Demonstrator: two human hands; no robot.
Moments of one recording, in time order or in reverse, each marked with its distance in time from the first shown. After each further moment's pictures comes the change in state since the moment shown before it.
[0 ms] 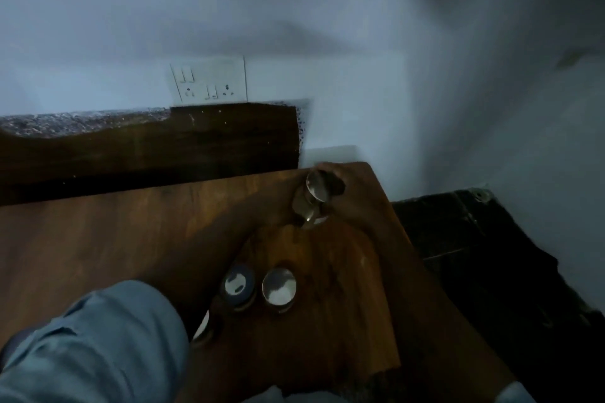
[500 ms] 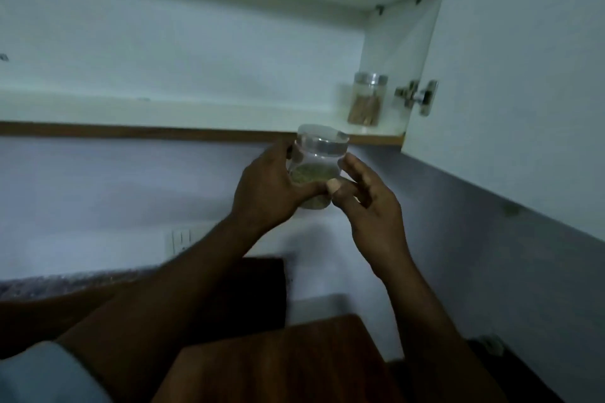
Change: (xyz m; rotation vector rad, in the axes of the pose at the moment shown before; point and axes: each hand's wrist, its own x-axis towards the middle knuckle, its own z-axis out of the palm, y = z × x) left_hand 0.029 0.182 -0.214 0.098 0.989 0.296; right_hand 0.015 -0.124 -0.187 0.991 0.266 -0.921
